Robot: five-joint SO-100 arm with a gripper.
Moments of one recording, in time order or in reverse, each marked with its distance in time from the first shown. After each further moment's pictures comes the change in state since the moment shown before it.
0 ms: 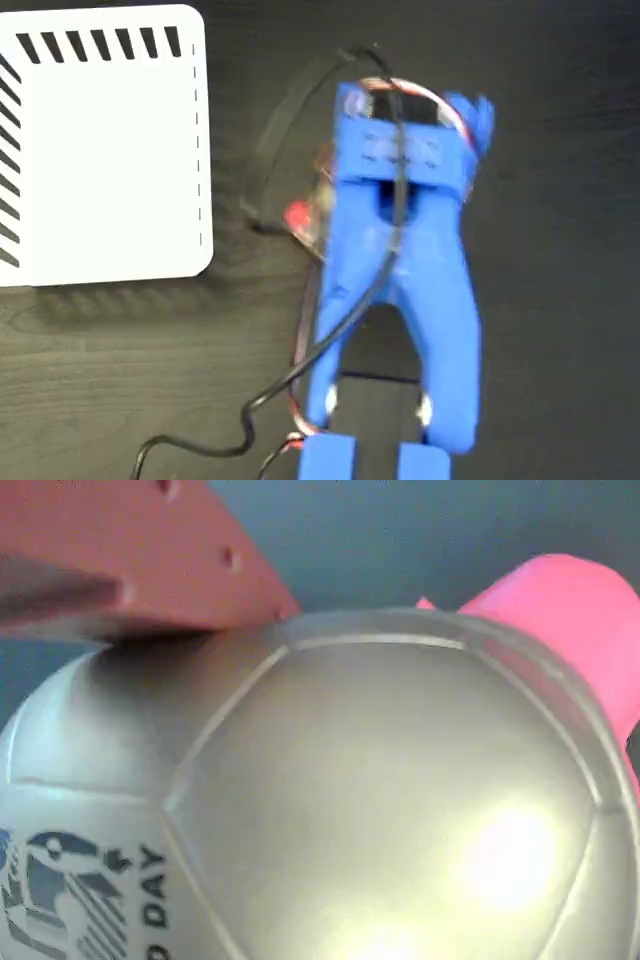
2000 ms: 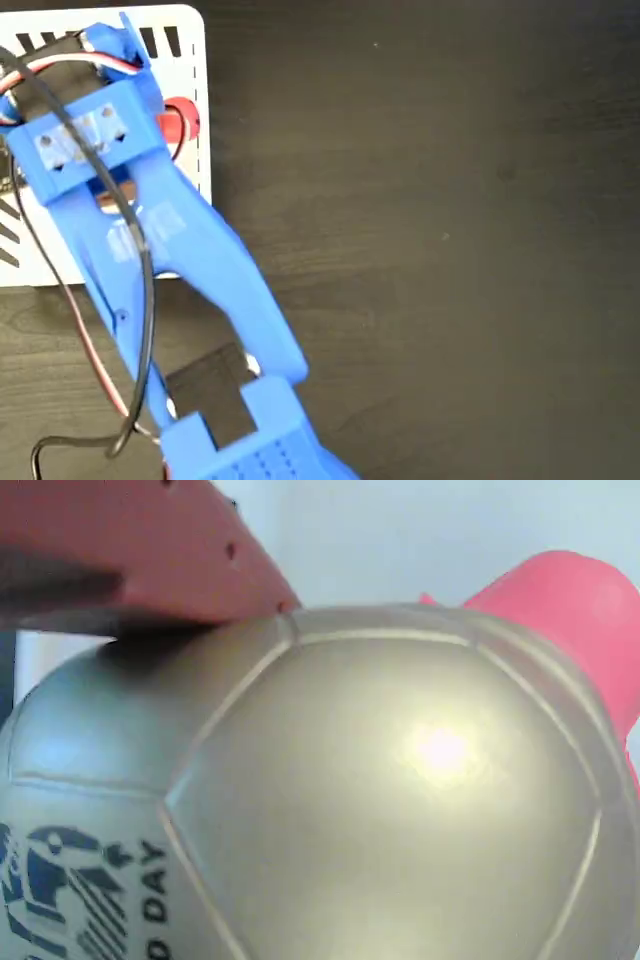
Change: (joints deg) arm -33.0 -14.1 -35.1 12.8 59.8
